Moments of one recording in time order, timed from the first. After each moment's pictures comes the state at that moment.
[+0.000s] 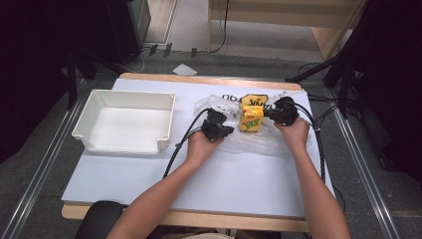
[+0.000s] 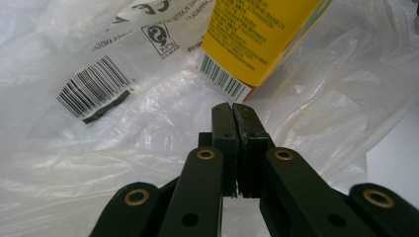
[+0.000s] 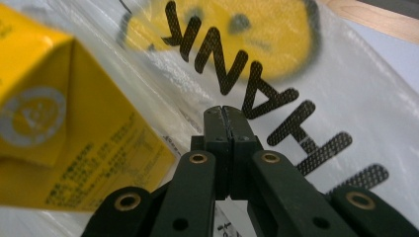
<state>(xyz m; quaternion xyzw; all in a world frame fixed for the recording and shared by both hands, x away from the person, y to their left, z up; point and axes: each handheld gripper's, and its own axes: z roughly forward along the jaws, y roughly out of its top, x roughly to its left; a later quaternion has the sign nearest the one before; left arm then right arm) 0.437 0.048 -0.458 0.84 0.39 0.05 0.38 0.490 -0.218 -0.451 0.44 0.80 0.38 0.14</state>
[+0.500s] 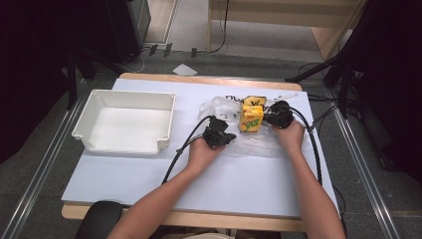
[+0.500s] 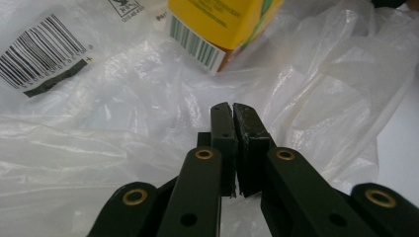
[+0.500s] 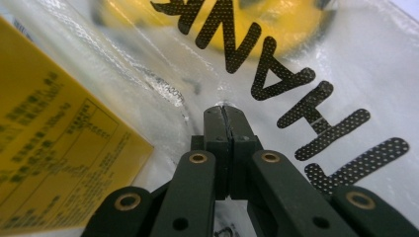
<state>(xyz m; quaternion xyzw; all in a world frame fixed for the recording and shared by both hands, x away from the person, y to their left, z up) 0.421 0.044 -0.473 0.85 0.37 0.03 0.38 0.499 -0.212 -0.478 0.46 0.81 0.35 0.13</state>
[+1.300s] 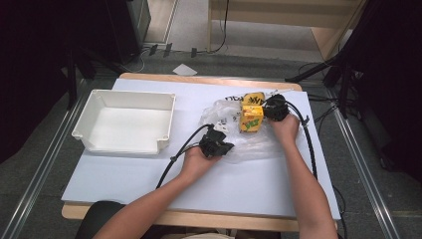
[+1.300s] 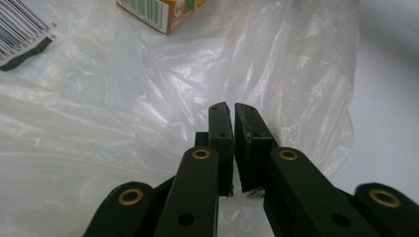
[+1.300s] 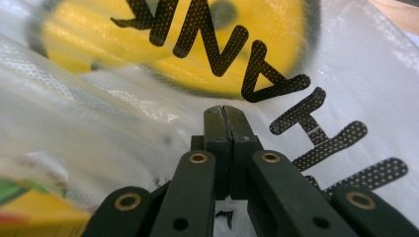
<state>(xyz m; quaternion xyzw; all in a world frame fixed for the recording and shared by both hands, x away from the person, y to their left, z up) 0.388 0.054 -0.472 0.87 0.33 0.03 0.38 0.528 -0.201 -0.478 0.47 0.80 0.35 0.15</state>
